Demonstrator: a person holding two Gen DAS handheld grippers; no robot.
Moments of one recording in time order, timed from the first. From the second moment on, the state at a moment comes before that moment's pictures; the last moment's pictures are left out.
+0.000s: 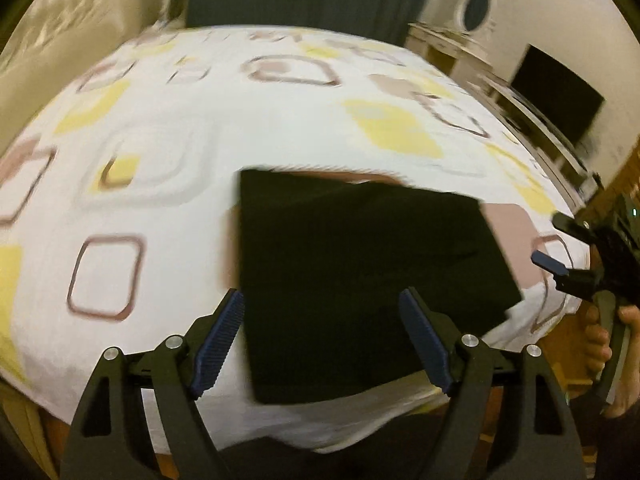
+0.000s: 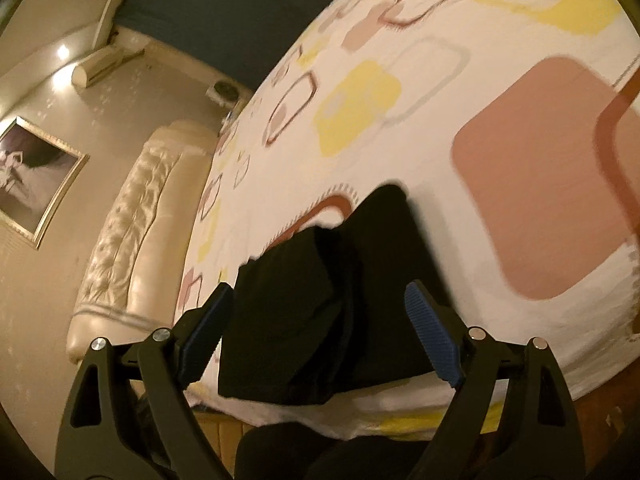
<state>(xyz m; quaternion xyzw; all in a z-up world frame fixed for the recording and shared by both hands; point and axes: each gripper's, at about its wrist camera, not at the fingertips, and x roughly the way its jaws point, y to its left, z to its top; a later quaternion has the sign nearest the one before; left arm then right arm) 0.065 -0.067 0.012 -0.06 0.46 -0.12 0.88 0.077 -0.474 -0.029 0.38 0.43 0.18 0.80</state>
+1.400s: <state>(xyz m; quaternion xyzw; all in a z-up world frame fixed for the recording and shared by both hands) 0.059 -0.030 -0.019 -0.08 0.47 -0.10 0.87 0.093 -0.455 -0.065 0.28 0.49 0.16 0.81</state>
